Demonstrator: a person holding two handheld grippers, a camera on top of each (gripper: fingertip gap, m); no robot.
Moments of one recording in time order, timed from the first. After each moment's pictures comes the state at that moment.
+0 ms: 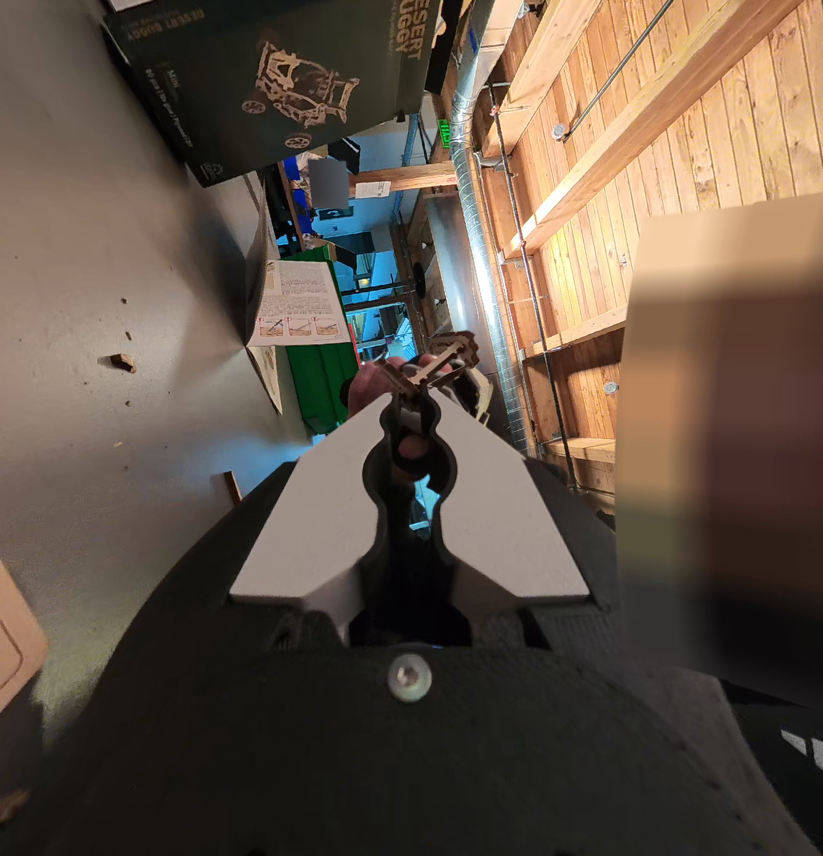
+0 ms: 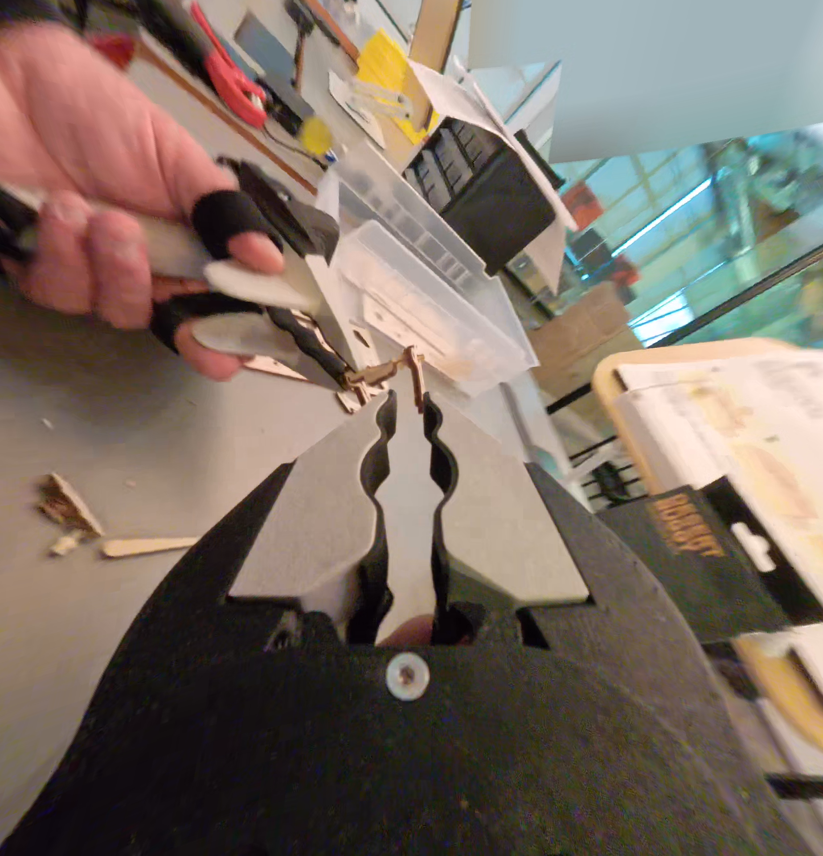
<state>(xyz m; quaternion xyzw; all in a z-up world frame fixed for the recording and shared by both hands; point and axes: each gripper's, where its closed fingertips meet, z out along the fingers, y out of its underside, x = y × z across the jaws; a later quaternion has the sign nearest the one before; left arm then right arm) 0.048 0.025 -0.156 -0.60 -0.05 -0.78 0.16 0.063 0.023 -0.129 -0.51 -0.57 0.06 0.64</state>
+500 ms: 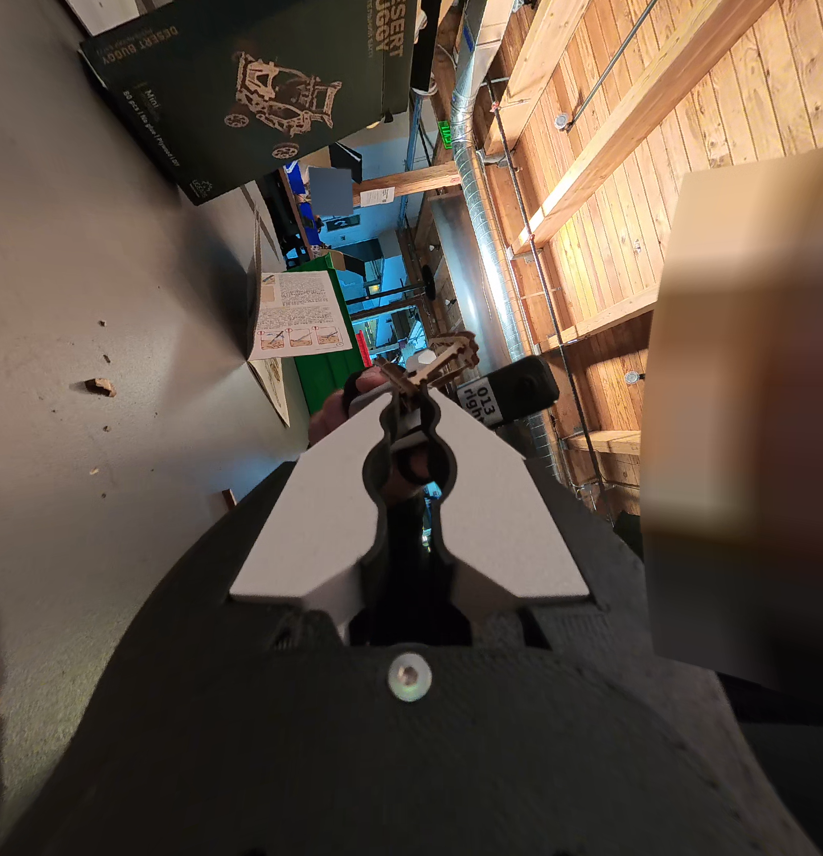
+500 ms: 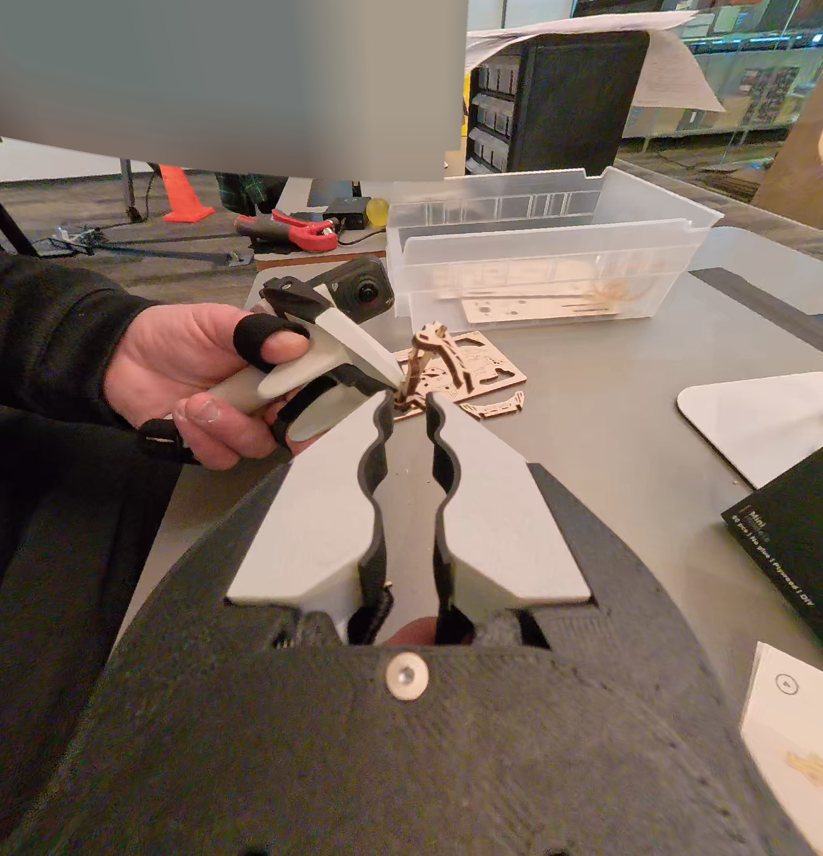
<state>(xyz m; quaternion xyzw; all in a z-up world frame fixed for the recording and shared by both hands) 0.056 0.024 -0.151 -0.61 -0.03 -0.77 0.19 0.051 0.025 -0.147 -0.66 -0.42 0.36 0.51</state>
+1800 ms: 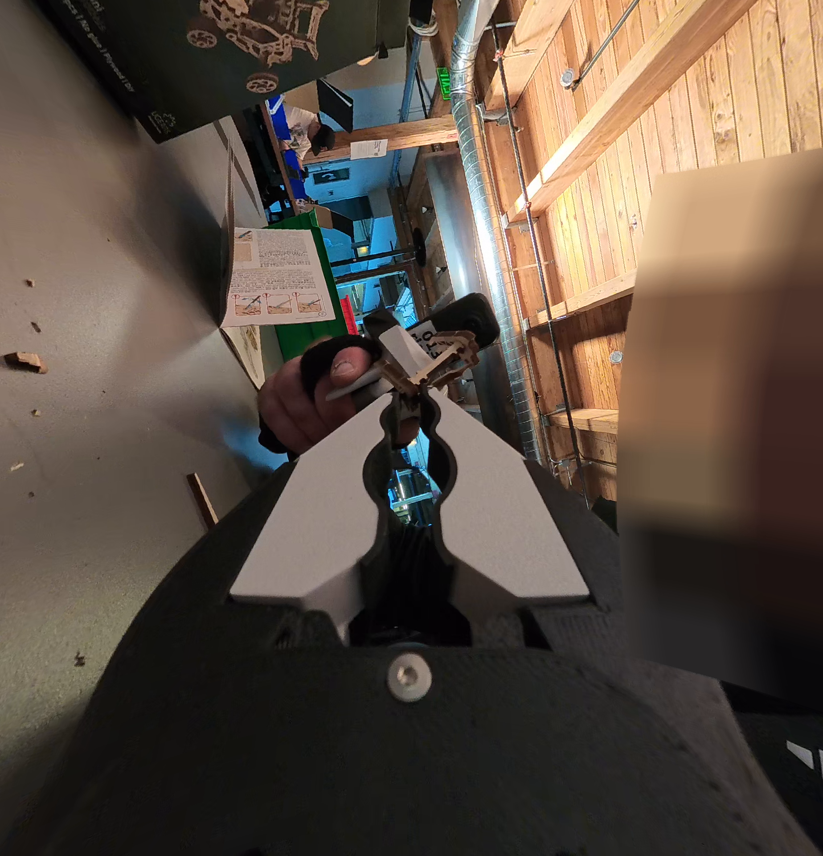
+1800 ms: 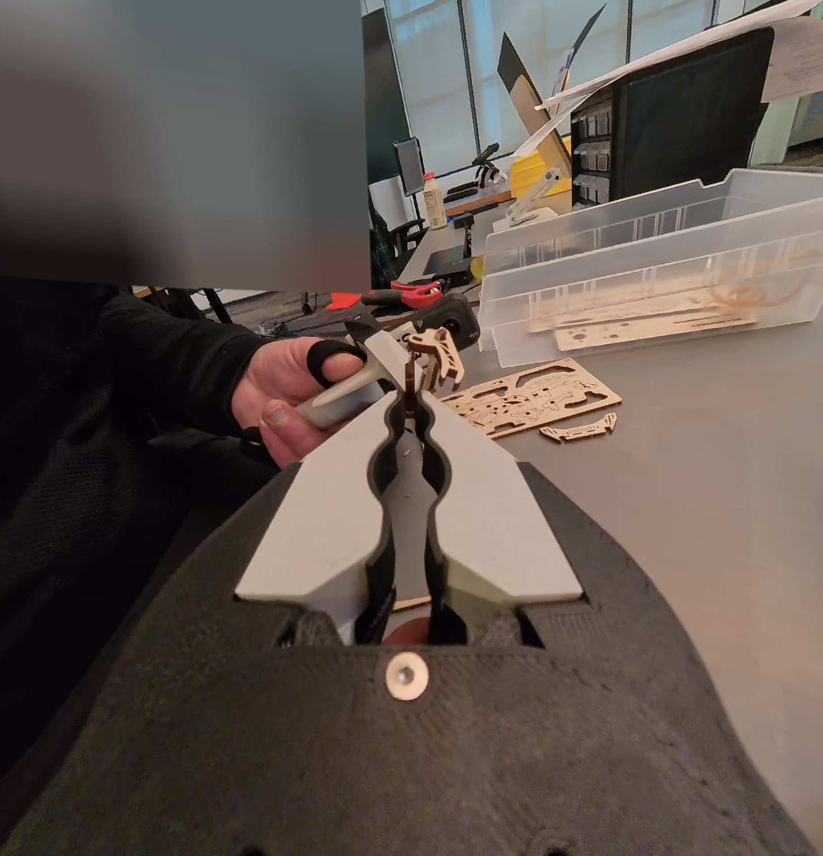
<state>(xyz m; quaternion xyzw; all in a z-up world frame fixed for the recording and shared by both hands) 0.067 0.014 -0.145 -0.61 -0.02 -0.78 0.14 0.058 0.012 -0.138 -0.59 -0.40 0.53 0.46</state>
